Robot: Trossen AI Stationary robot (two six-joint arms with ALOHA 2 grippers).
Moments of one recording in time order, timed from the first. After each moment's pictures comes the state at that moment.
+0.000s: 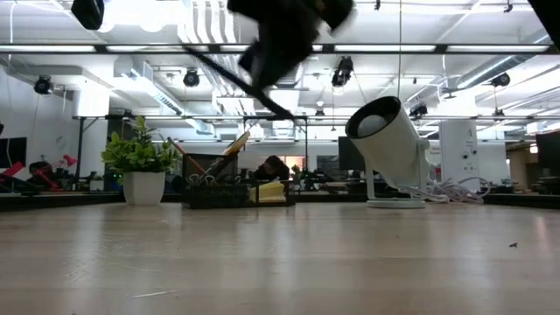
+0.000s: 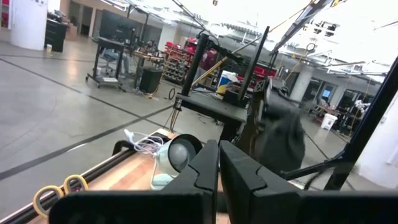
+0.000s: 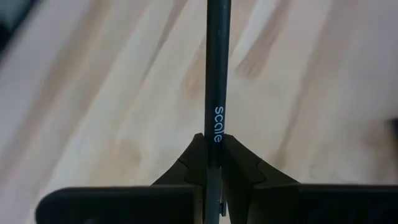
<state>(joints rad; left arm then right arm) -0.11 0.40 0.70 -0.25 -0.40 -0.28 0.06 2.04 1.79 -0.85 -0.25 -0.32</state>
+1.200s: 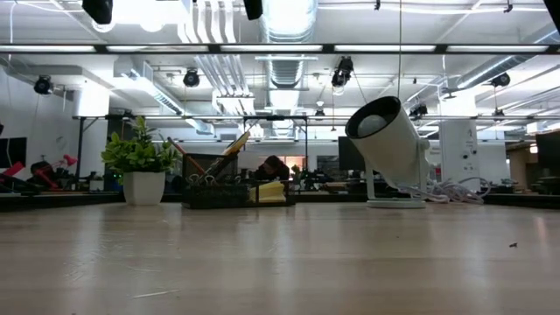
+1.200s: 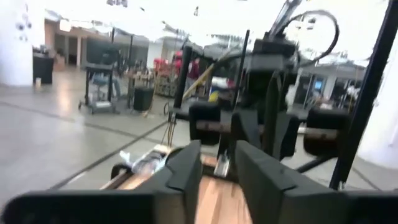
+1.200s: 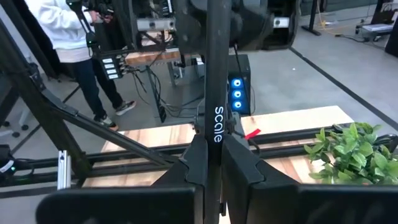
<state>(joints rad) -0.11 0.42 0.63 -0.10 -0.35 -0.12 0.01 1.89 1.75 -0.05 -0.04 0.18</state>
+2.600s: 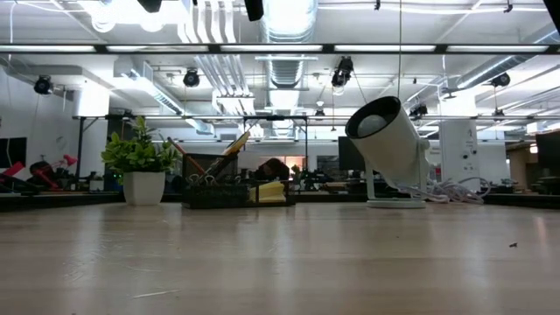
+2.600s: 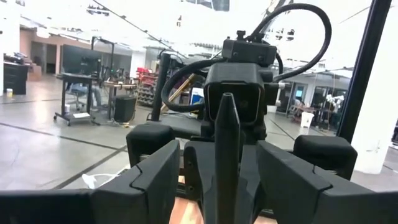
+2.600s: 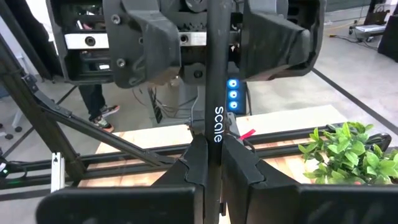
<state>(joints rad) -0.11 0.74 0.67 0.33 -0.28 -0.12 0.00 1.89 1.75 -0.05 -0.03 0.18</state>
